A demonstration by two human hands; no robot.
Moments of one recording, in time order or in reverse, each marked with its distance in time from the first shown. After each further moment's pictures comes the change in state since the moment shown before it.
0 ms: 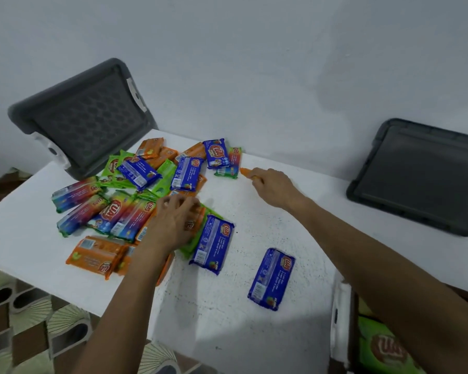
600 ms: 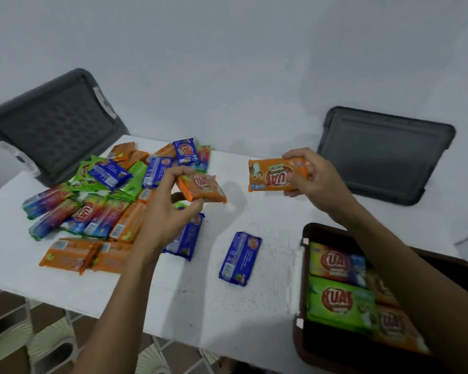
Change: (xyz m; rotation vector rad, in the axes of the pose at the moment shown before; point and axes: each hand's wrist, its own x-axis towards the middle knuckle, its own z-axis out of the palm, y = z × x) left_hand -0.067 0.094 -0.036 -1.033 0.281 0.261; right_hand -0.158 0.053 -0.090 0.705 0.273 -0.060
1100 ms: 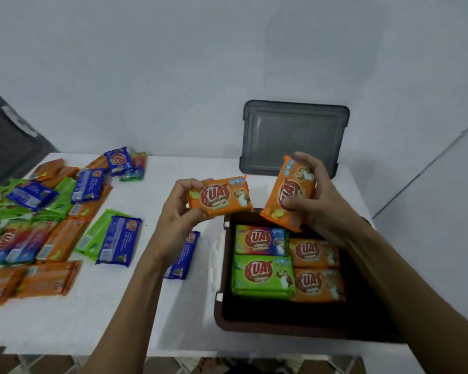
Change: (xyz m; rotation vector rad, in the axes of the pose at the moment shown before) left_hand -0.034 0.042 0.132 -0.462 -0.319 -0.083; right_hand -0.130 0.011 -0.094 0.534 0.160 0.179
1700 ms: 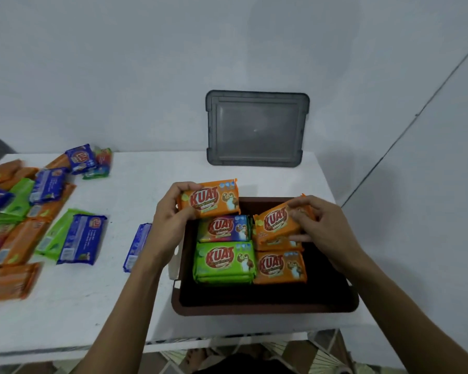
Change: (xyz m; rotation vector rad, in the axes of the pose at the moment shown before) left_hand -0.007 -0.015 0.066 0.136 0.076 -0.057; right_hand -0.072 0.032 -0.063 -0.369 0.333 0.088
